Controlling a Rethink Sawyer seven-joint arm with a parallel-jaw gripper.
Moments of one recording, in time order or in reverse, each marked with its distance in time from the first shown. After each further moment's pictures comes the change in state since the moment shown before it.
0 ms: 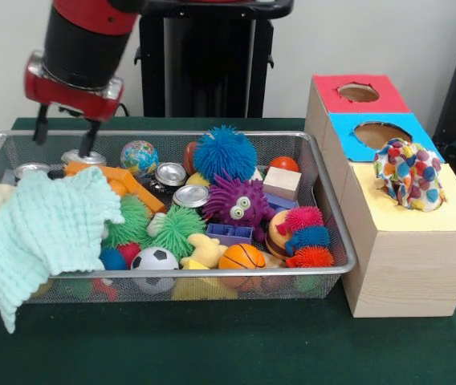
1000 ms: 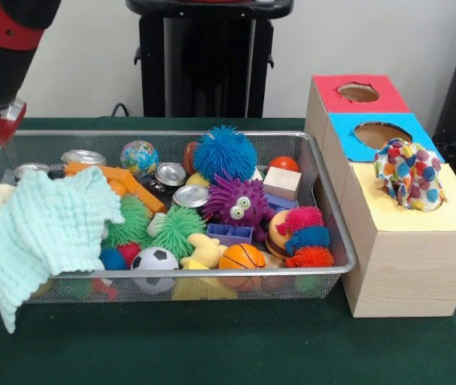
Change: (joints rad) arm -0.114 0.077 0.009 -0.143 -0.091 -0.139 0.000
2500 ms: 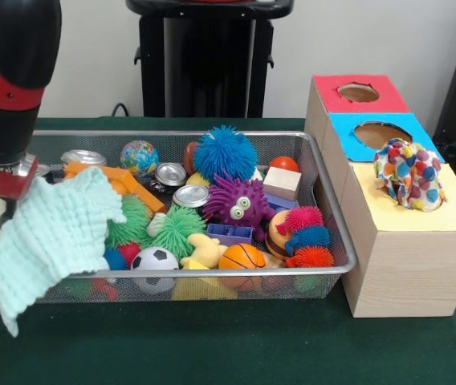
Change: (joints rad) arm -0.102 0.079 0.152 -0.021 0.000 -0.071 0.000
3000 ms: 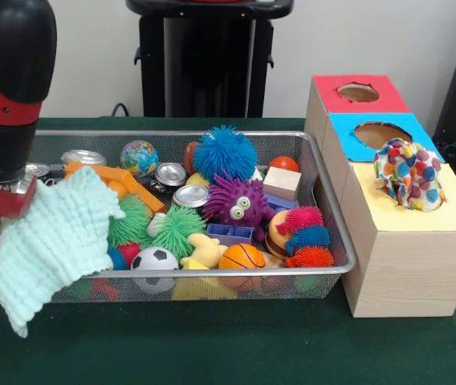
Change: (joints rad) arm -0.041 0.020 0.065 -0.013 0.000 -0.048 0.000
